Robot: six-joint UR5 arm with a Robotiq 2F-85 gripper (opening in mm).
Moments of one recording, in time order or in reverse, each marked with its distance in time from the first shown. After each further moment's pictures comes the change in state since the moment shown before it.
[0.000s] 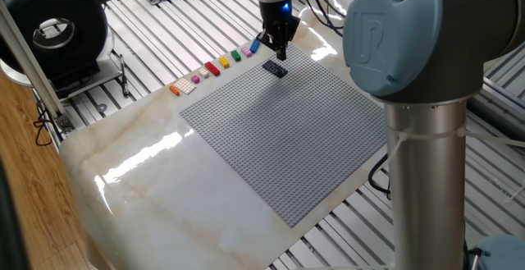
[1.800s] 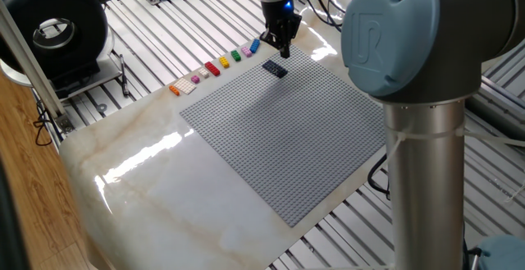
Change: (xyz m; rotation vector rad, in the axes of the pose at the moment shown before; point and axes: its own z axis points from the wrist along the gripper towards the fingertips) arm 0.000 -0.010 0.001 0.031 0.006 -0.040
